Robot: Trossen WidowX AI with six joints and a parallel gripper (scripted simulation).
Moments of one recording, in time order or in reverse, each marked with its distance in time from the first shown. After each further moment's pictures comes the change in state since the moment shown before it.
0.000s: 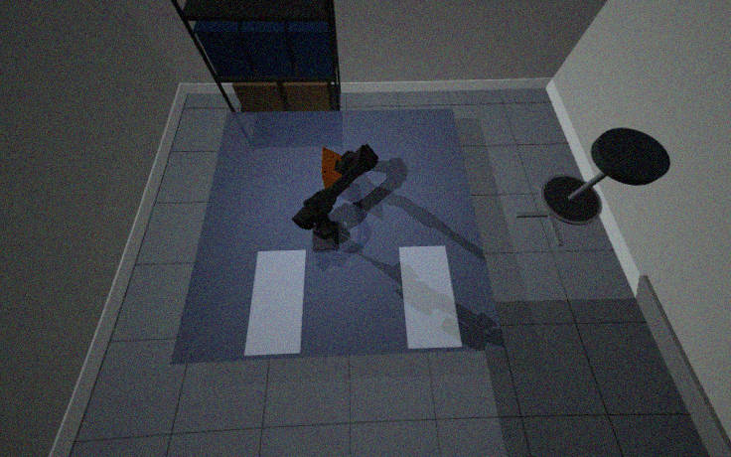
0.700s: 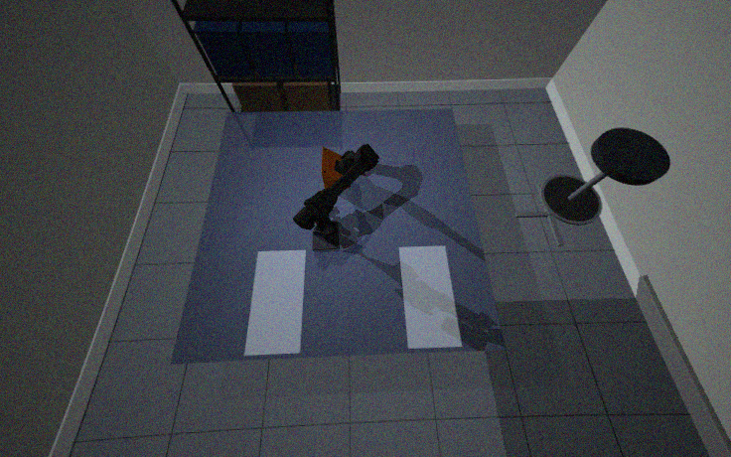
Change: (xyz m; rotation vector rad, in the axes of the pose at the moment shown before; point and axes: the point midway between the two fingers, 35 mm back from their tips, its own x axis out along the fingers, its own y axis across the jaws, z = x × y) arm 0.001 0.000 -0.002 -0.006 -0.003 0.000
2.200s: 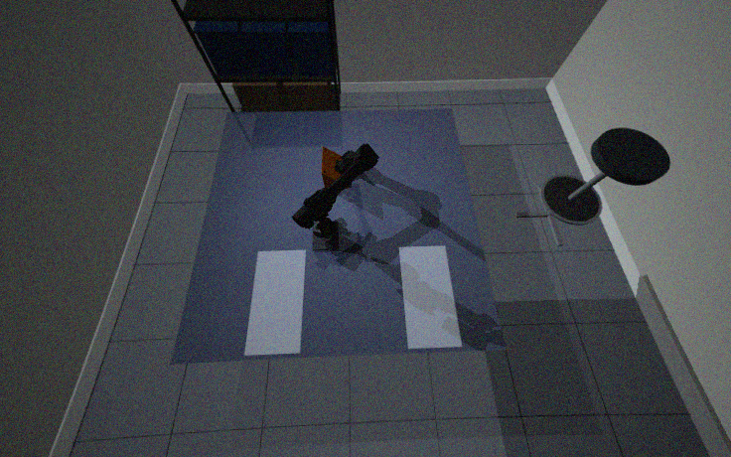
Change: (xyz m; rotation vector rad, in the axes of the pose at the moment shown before) arm -0.004 -0.003 -0.002 0.020 0.011 0.001
